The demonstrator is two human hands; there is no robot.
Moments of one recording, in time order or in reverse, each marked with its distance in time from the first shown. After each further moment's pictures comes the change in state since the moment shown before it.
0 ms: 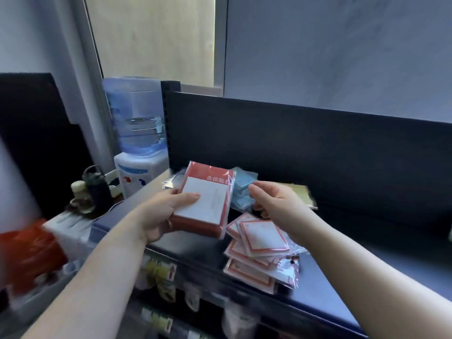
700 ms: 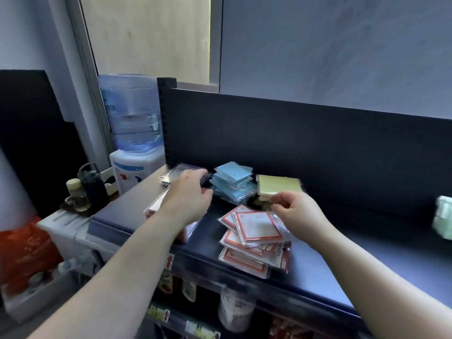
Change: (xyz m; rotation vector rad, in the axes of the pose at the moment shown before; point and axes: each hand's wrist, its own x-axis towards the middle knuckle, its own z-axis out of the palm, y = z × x) left_hand 0.000 0.002 0.046 1.050 0.347 0.431; right_hand -0.024 0.030 -0.022 -0.320 0.178 0.094
